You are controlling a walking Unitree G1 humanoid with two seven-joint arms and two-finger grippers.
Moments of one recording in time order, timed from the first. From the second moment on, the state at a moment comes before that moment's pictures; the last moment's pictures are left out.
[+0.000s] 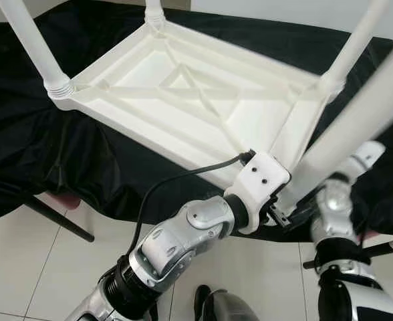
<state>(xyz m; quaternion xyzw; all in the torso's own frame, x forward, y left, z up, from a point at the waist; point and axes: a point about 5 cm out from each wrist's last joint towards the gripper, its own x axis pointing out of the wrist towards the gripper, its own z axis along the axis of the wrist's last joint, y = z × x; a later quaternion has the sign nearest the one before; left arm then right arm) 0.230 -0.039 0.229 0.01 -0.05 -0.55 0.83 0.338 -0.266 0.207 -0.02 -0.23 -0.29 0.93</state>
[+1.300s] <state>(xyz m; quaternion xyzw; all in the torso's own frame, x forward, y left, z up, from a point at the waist) 0.246 0.056 0.196 0.07 -0.02 -0.47 0.88 0.229 -0.236 0.179 0.03 -0.13 0.12 0.98</state>
